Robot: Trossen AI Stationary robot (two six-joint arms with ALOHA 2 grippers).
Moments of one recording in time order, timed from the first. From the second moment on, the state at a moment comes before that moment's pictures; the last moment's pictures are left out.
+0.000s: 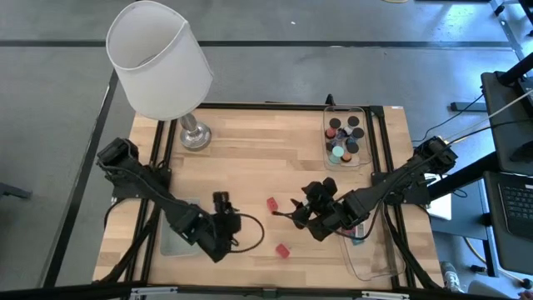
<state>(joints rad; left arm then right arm) -0.65 1.66 1.28 -0.88 -0.63 -0.63 0.56 1.61 1.11 -0.63 0.82 1.20</state>
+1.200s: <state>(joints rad) -0.27 1.53 0.57 0.52 -0.22 0.14 0.55 1.61 1.11 -0.63 0.75 1.12</state>
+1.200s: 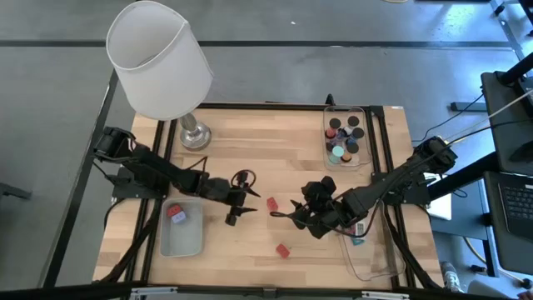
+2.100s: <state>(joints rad) -0.01 1.73 0.69 0.62 0.32 0.37 0.46 1.61 1.11 -0.62 0.73 1.09</state>
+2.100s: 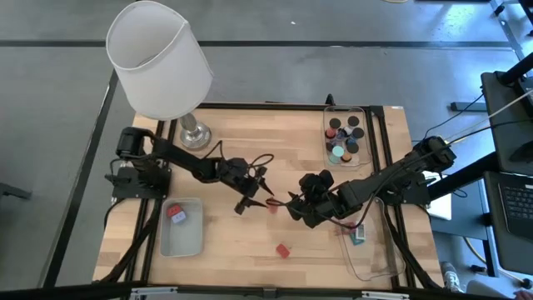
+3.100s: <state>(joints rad) -0.01 1.87 0.86 0.37 0.44 0.49 0.46 1.60 1.11 -0.61 0.71 1.07</state>
